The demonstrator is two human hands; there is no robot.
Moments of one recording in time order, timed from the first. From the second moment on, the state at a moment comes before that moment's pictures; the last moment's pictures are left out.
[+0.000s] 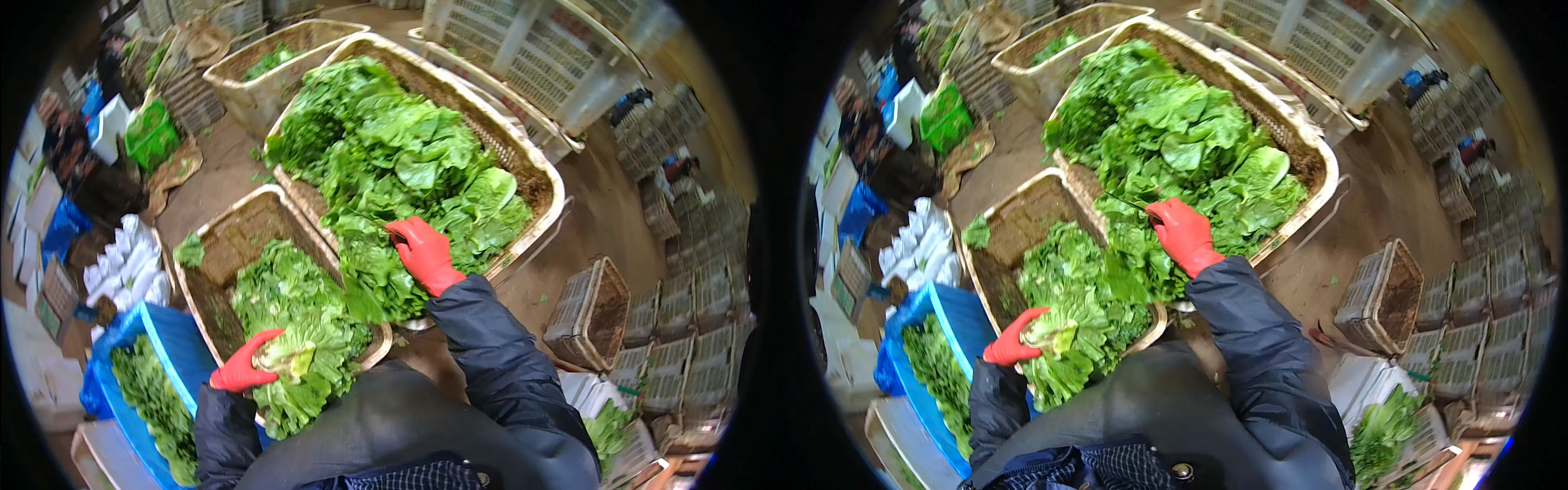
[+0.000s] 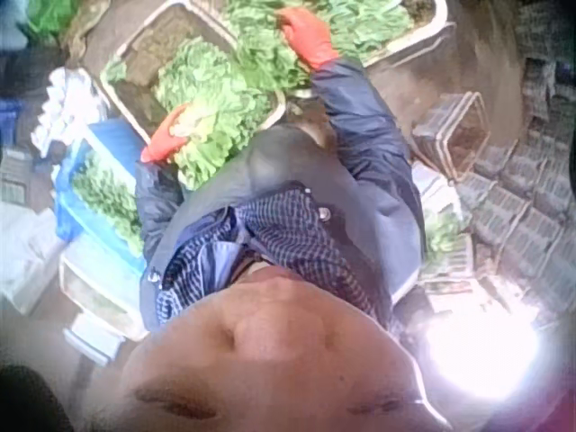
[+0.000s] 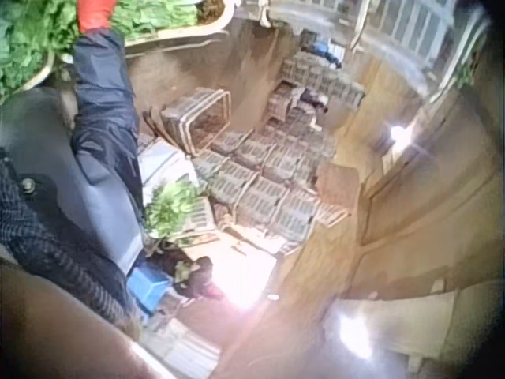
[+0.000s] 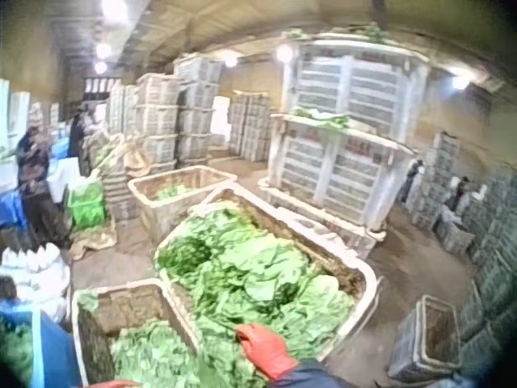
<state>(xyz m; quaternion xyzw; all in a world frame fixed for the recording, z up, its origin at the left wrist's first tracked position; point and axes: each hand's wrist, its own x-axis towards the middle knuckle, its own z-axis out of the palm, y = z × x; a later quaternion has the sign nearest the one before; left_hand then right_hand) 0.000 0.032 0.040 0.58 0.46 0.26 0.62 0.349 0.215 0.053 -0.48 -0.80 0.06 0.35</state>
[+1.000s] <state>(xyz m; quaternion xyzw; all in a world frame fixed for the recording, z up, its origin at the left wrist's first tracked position) 0.016 -0.013 0.072 0.57 0.48 0.36 0.56 0.357 0.241 0.050 -0.58 -0.66 0.39 0.27</state>
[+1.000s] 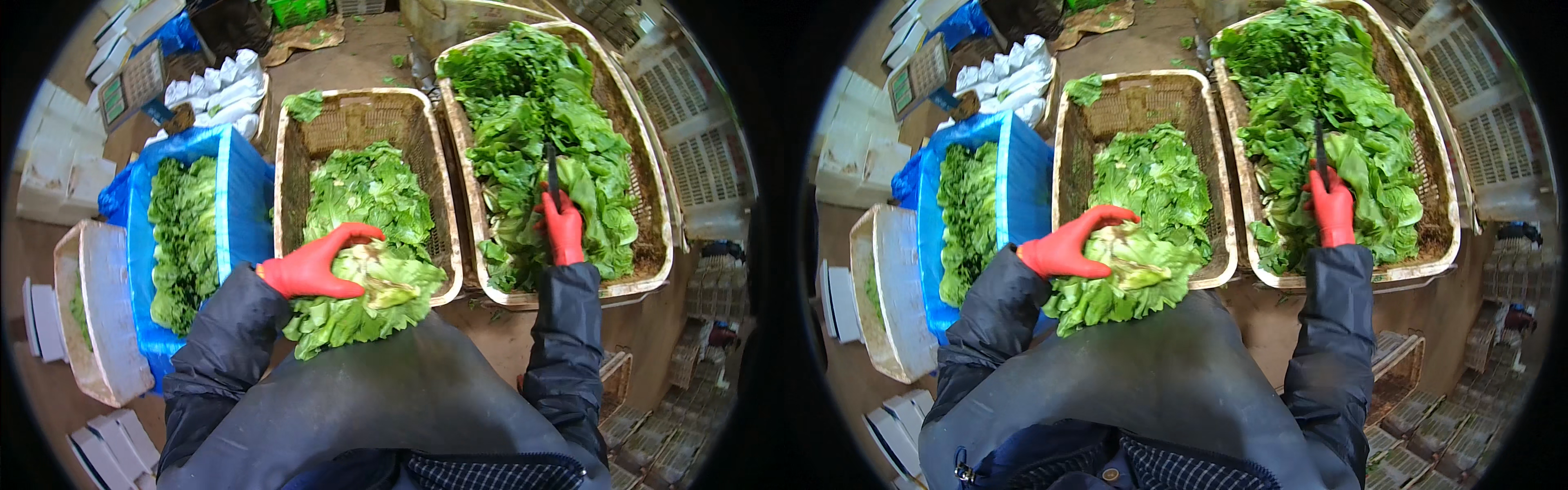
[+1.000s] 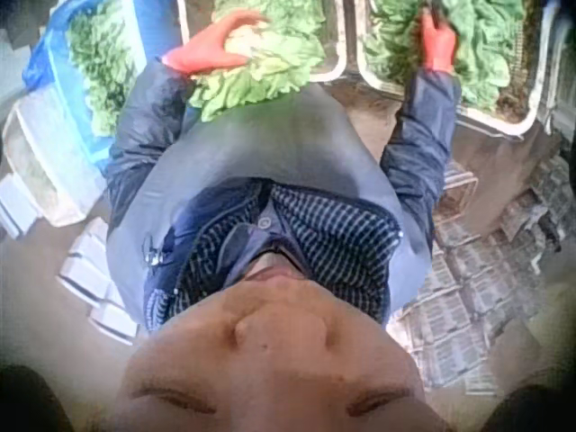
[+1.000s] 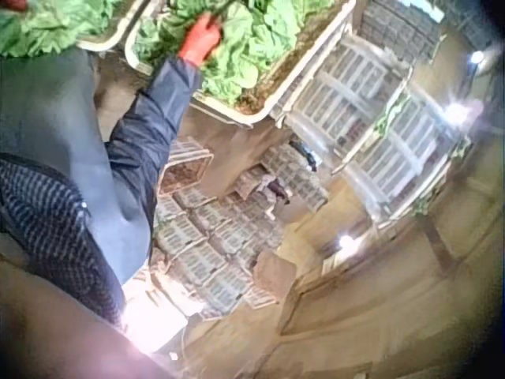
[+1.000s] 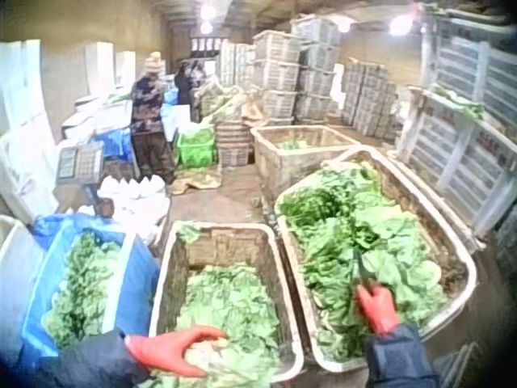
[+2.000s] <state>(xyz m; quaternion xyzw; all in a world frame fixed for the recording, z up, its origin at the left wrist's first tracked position) 0.019 -0.015 0.016 0.42 0.49 0.42 0.64 0.424 0.233 0.161 -0.55 -0.77 0.04 0.33</state>
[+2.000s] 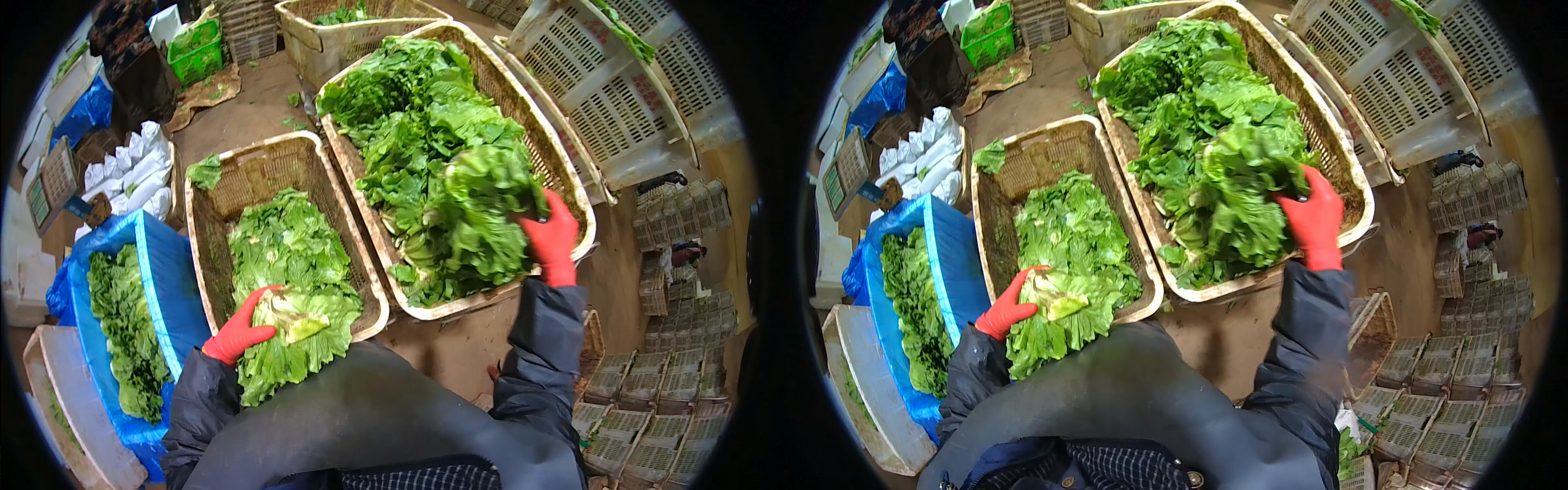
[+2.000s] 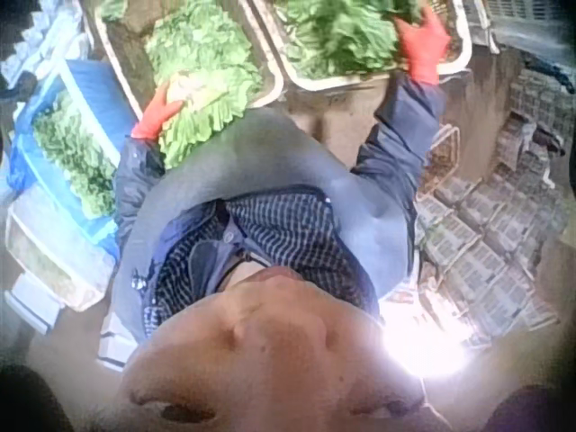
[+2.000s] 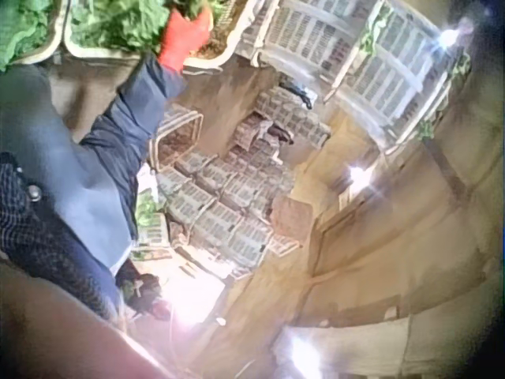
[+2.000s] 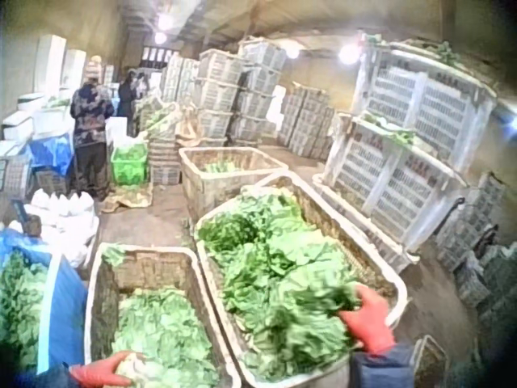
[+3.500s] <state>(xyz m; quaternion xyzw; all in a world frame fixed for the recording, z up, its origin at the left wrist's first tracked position) 0.020 -0.060 0.017 0.37 0.49 0.48 0.63 0.243 0.167 -0.003 -0.20 -0.94 0.29 -0.01</state>
